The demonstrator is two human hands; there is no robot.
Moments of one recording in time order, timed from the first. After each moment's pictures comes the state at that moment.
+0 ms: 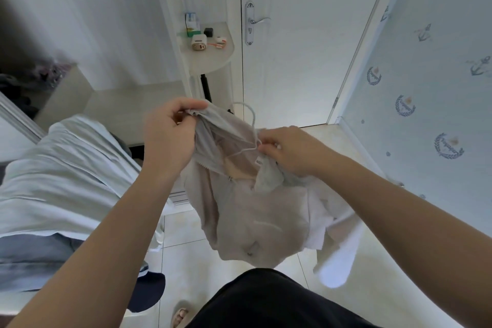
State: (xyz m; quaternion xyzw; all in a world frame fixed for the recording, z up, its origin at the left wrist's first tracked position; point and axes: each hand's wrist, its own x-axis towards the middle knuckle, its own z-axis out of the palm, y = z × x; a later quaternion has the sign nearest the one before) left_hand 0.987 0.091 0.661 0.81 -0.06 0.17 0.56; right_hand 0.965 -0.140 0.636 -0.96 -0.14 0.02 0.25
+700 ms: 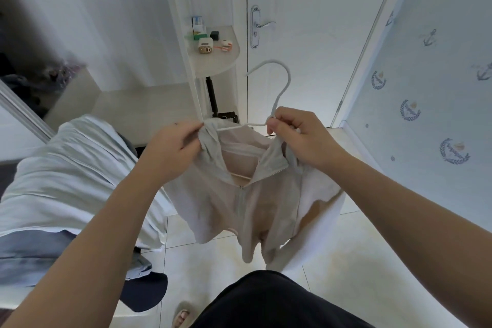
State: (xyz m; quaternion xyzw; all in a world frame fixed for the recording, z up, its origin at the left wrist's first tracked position) left_hand 1.005 0.137 0.632 0.92 -0.23 0.07 0.32; right_hand 0.960 -0.140 0.651 -0.85 -0.14 -0.09 0.50
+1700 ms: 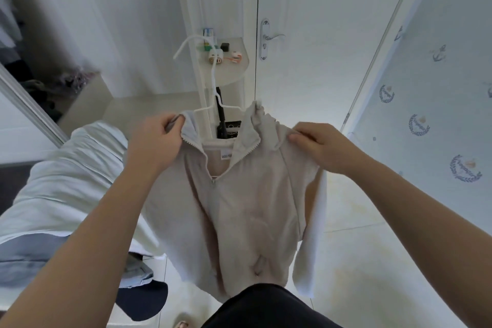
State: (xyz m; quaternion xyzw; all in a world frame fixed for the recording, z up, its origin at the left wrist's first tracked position) left_hand 1.025 0.155 0.650 0.92 -0.07 0.18 0.35; right_hand 0.980 -0.180 0.647 -0.92 -0.14 -0.05 0.37
